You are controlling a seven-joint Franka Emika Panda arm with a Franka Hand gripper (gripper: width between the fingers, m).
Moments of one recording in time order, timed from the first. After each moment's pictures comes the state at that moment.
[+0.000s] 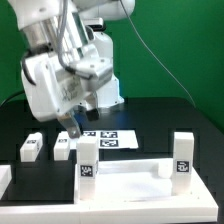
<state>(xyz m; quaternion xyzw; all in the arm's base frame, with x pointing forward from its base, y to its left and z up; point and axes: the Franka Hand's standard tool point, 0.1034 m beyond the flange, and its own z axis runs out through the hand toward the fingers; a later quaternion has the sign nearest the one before) 0.637 -0.055 0.147 -0.56 0.81 0.08 0.13</state>
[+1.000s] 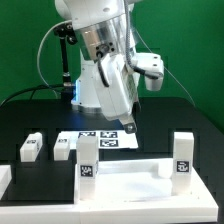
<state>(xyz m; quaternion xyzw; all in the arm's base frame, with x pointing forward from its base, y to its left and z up) 0.617 0.027 0.151 -0.61 0.78 0.12 0.10</state>
